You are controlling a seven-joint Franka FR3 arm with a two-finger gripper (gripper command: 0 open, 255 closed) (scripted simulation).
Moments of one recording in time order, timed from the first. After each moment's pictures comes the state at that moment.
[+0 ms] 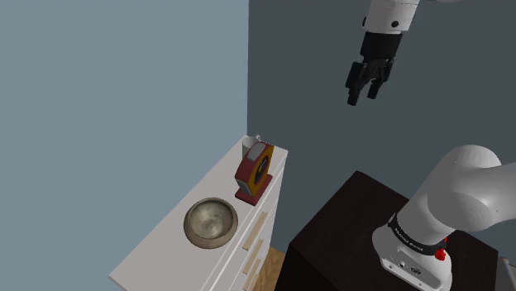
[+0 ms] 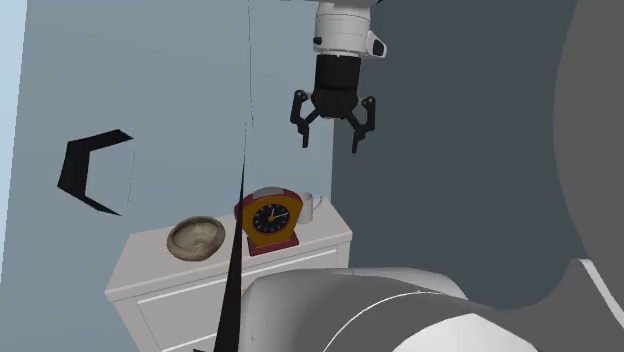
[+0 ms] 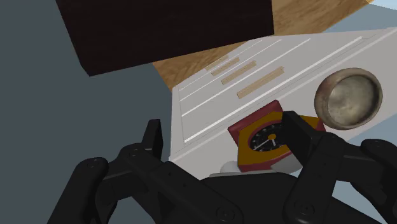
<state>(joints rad) 0.01 -0.79 -0.03 -2.35 0.05 1.46 0.15</state>
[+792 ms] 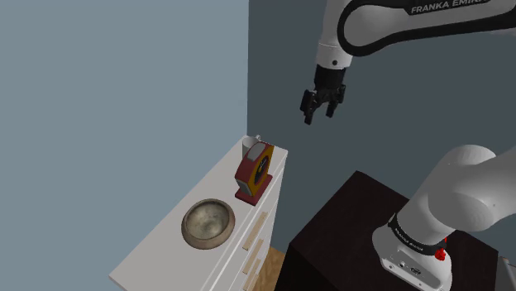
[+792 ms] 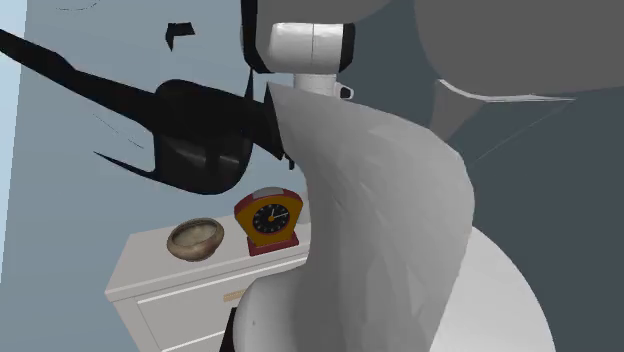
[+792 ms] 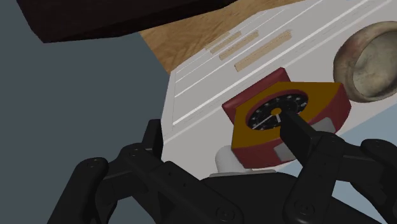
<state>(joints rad) 0.02 -0.55 0.05 -2.43 0.08 1.82 0.25</state>
